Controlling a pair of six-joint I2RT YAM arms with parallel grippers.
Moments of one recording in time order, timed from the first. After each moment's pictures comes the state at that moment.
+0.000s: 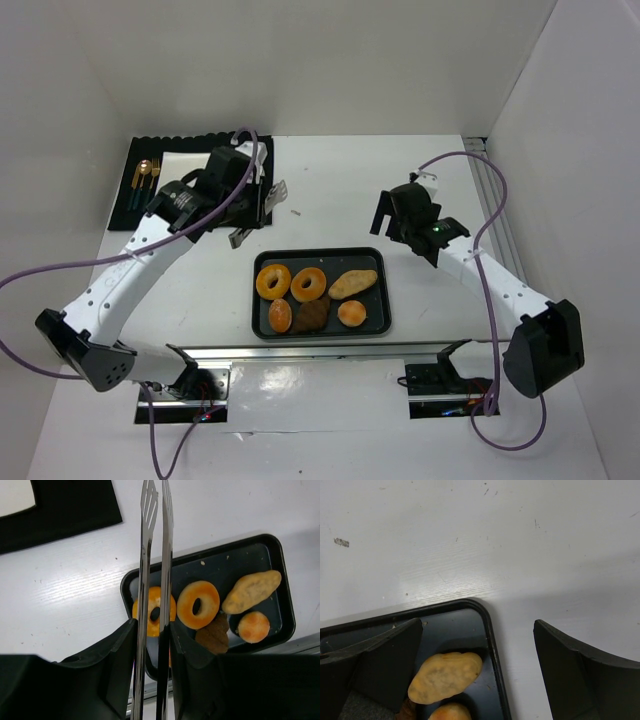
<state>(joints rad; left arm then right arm) -0.57 1.36 1.57 -1.00 -0.18 -0.35 0.45 1.27 0.98 -0.48 0.35 0.57</state>
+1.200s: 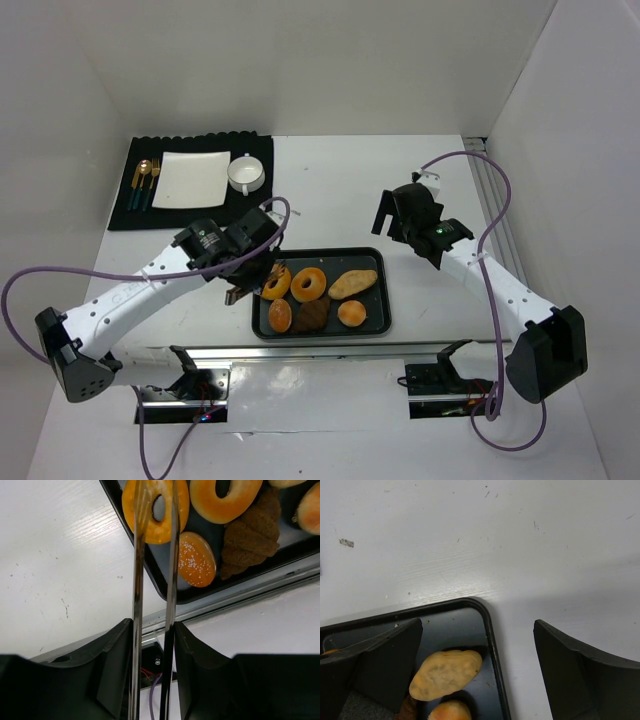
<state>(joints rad) -0.81 1.26 1.32 -1.23 -0.21 -0.40 0.45 1.23 0.98 -0.49 0.35 0.57</state>
